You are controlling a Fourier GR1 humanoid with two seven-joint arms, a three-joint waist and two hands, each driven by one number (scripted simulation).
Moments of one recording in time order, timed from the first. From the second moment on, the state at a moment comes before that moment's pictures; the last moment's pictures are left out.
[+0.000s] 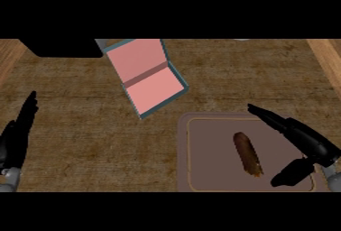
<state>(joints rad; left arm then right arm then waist) -0.03 0.62 -0.17 -1.47 0.11 0.39 0.12 -0.18 -0.76 0.43 -1.50 0.10 0.18 -0.25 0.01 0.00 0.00</state>
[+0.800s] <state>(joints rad) -0.11 0.58 -0.15 -1.32 0.06 0.35 0.07 -0.43 -0.91 0.53 -1.43 0.47 0.40 -0.40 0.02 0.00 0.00</state>
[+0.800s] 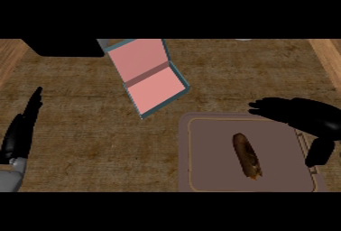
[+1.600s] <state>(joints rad) -0.11 0.57 -0.07 -1.30 0.03 0.28 0.05 -0.56 -0.68 0.69 -1.40 0.79 0.71 -0.12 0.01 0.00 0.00</state>
